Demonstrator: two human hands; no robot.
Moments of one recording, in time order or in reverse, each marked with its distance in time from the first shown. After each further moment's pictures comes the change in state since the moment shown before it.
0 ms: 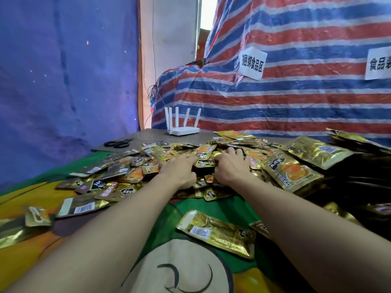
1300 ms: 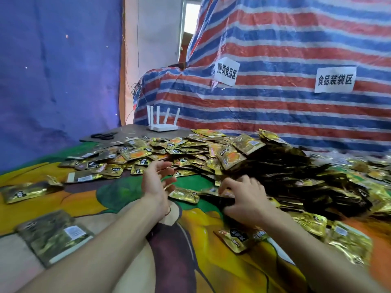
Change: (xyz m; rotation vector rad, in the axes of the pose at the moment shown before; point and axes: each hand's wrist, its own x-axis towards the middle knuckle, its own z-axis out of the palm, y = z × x) left_hand -0.186 0.092 -0.028 -2.019 0.295 -0.475; right_hand -0.237 0.083 -0.093 0.005 -0.135 -0.035
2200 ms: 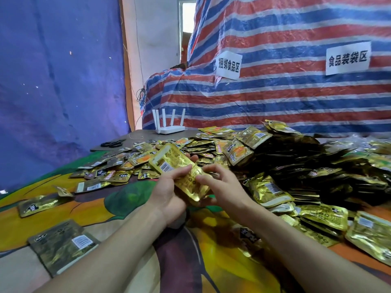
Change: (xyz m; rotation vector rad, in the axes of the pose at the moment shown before) left_hand -0.005 -0.003 0.003 -0.174 -0.583 -0.236; right_hand 0.020 -0.052 0.023 1.485 -0.033 -0.039
